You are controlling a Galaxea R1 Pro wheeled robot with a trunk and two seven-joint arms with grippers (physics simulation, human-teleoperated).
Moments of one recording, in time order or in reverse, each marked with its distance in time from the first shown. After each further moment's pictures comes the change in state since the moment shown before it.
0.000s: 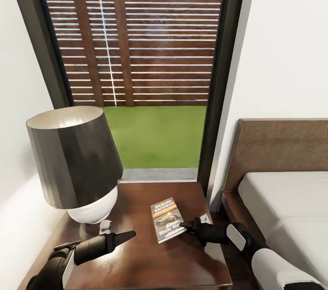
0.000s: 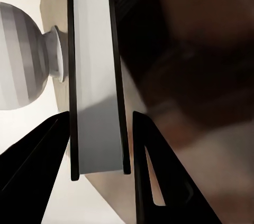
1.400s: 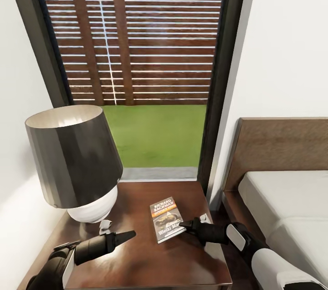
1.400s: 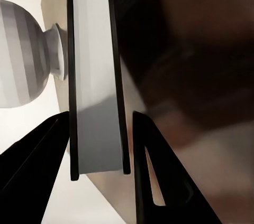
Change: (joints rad) left arm 0.000 0.000 0.001 0.000 0.000 0.000 0.000; right arm 0.000 0.000 0.003 -0.001 0.005 -0.001 0.018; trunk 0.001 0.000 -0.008
